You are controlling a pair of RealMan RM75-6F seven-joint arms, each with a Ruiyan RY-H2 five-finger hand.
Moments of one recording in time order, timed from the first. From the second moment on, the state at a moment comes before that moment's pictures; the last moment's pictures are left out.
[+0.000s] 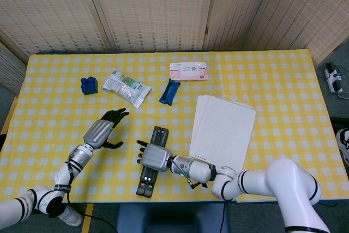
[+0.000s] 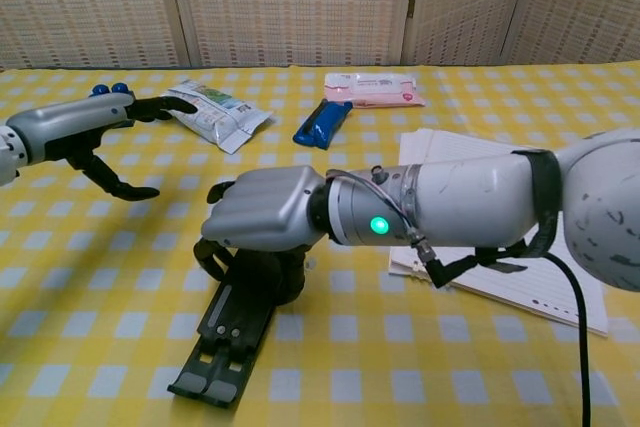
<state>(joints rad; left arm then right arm) -0.68 -1.45 -0.10 -1.35 1.37 0.93 -0.20 1.18 -1.76 0.07 -1.28 -1.48 0.59 -0.29</state>
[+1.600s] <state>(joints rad) -0.17 -1.19 -0.01 -1.64 1.46 1.69 0.23 0.28 -1.08 -0.11 -1.76 -1.42 1.56 -0.24</state>
